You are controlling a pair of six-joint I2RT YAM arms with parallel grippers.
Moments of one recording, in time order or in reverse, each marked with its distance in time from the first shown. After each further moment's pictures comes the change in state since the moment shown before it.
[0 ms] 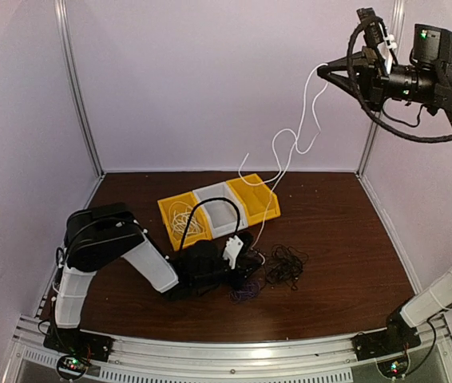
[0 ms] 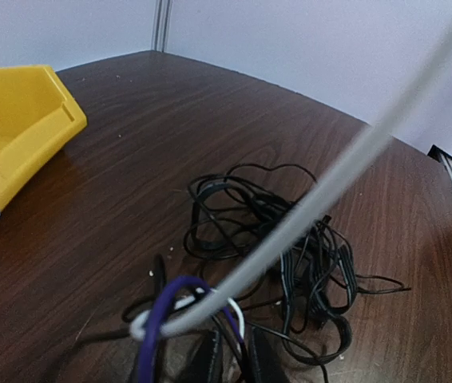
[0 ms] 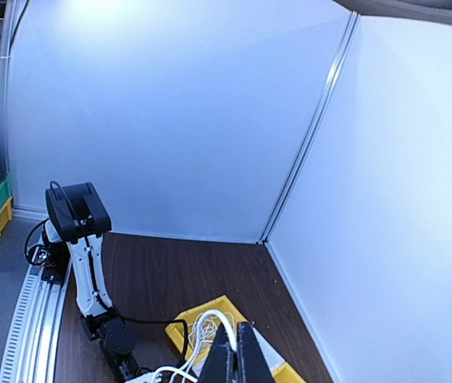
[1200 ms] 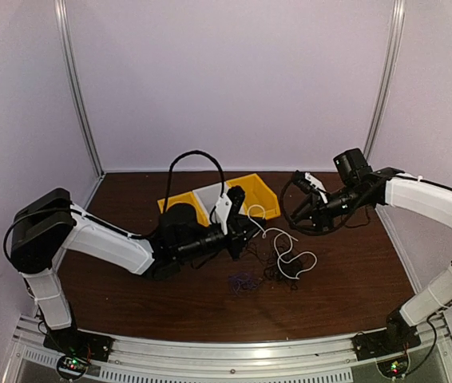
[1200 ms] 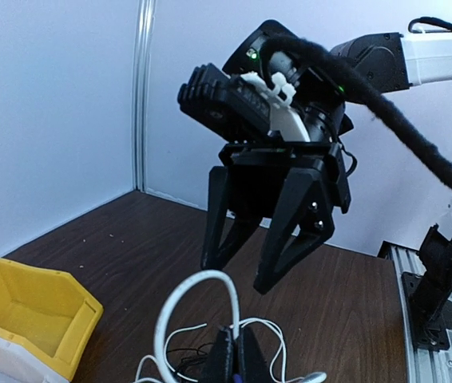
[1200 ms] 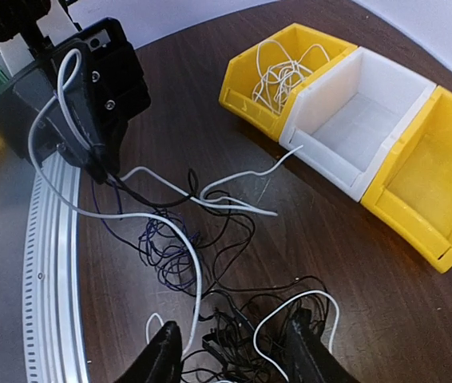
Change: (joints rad) left arm 0.000 -0.369 0.000 -0.071 0.043 0.077; right arm -0.063 0.030 -0.951 0.204 0.004 -0.114
